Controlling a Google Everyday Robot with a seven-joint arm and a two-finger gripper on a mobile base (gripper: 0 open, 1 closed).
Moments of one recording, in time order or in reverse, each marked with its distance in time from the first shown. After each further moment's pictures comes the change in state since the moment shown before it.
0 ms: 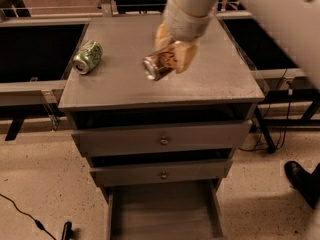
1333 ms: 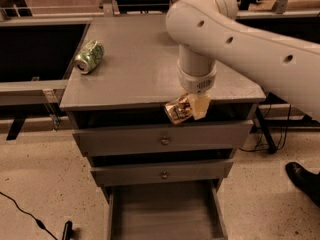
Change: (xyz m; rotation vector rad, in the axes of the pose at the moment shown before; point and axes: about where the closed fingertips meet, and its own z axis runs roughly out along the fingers) arm 0.027 0.121 0.085 -0.234 0.249 0.359
